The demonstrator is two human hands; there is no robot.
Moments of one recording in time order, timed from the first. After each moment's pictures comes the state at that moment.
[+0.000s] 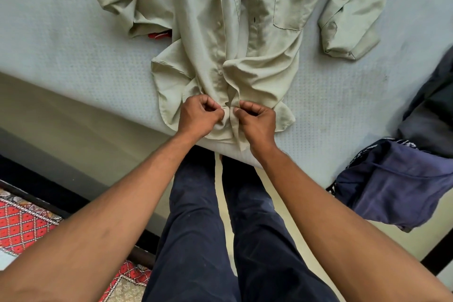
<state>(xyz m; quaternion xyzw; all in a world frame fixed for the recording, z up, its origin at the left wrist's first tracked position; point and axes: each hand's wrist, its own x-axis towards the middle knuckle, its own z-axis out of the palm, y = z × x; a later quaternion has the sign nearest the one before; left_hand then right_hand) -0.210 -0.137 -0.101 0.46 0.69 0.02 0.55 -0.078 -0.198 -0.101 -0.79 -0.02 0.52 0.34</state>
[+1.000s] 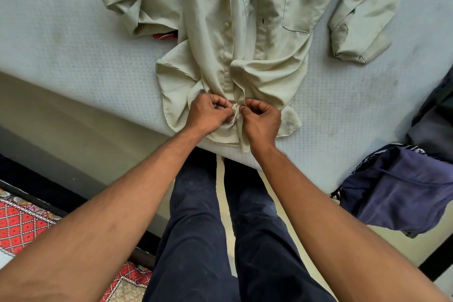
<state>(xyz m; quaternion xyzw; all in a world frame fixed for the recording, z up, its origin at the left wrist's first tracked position) -0.202 -0.124 -0.111 0.41 0.66 0.00 0.63 -0.086 -0.185 -0.111 -0.84 -0.05 0.45 0.31</state>
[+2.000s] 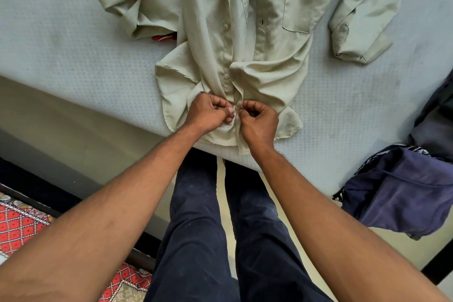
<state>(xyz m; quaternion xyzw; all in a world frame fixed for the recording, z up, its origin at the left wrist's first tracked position) -0.201 -0.115 -0.108 0.39 0.65 -0.03 0.65 -0.087 -0.186 -0.115 -0.84 -0.13 0.45 0.28</state>
